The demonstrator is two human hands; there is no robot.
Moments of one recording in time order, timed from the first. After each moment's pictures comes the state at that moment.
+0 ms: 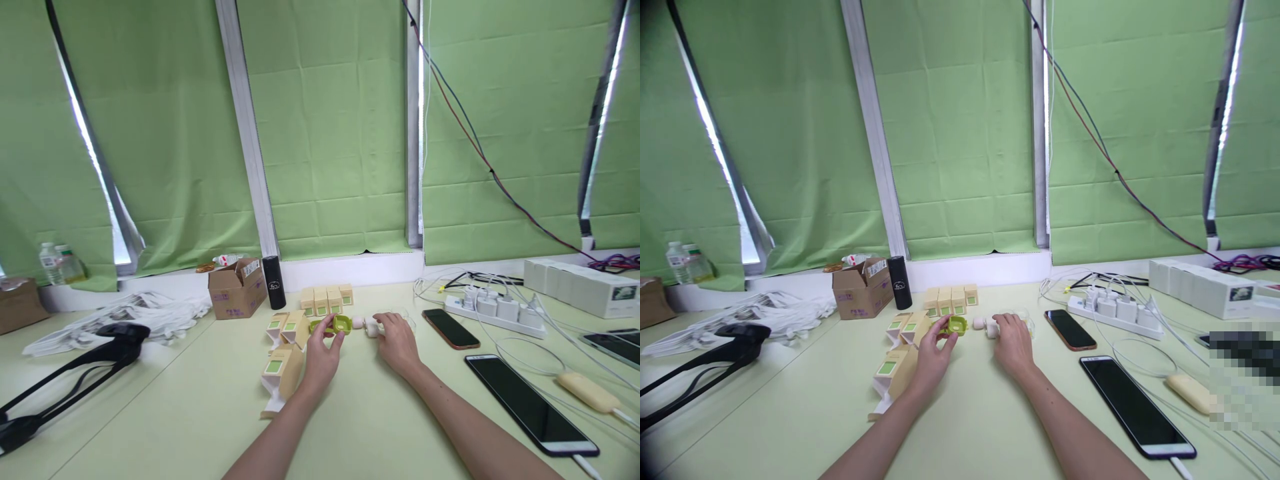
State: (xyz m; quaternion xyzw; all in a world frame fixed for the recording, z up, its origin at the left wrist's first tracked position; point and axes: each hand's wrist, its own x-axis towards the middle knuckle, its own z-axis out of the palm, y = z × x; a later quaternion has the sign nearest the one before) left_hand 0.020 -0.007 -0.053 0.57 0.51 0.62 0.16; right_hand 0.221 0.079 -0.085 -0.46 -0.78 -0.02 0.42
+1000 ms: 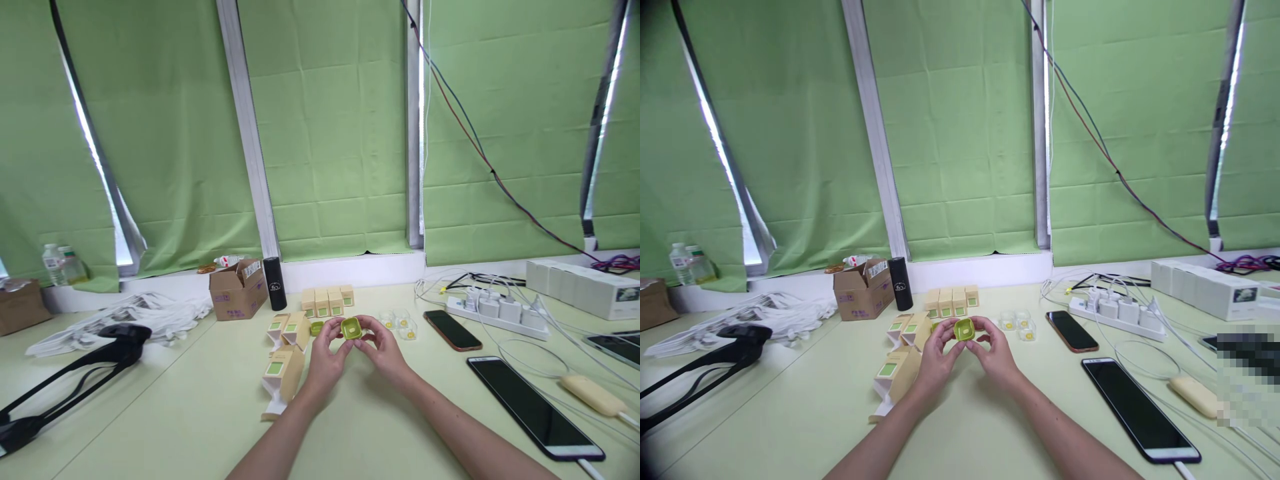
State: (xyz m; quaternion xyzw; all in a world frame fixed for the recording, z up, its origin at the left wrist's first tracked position) left_hand 0.031 -0.019 -0.041 0.62 0.42 0.61 0.25; right_hand 0.186 0.035 -0.058 -0.22 -0.68 0.43 0.56
